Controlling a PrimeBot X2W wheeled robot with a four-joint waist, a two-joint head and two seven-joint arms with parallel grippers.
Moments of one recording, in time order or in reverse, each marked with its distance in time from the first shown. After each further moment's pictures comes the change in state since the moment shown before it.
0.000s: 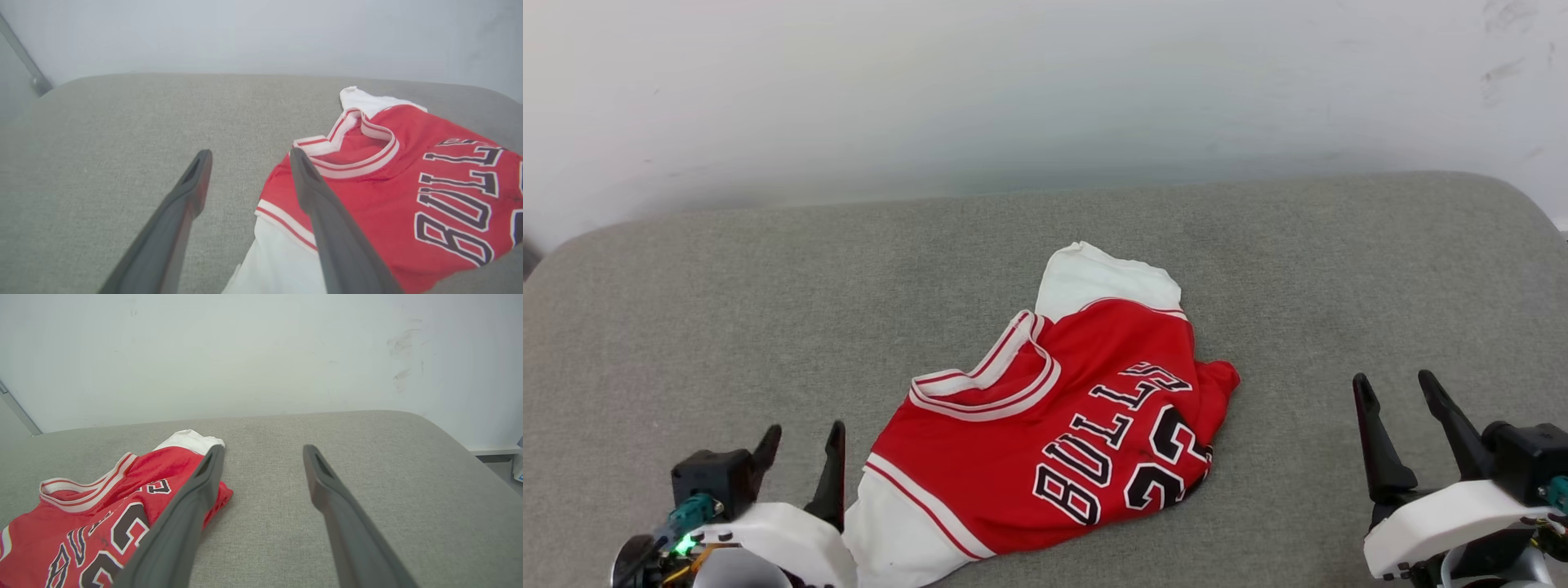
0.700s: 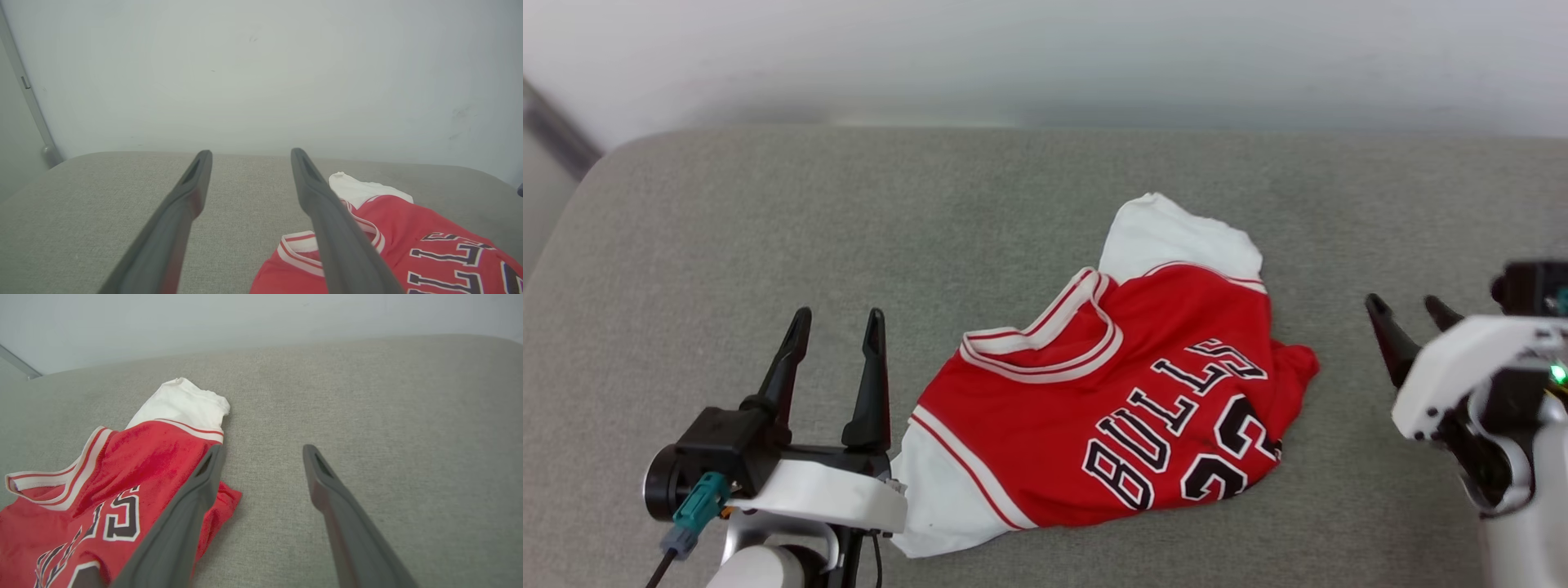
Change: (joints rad) left arm -0.114 -0.086 -0.001 -0.133 0.088 -0.002 -0.222; right arm -0.320 -0.048 -0.086 0.203 0.096 0.000 0.387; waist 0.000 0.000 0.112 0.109
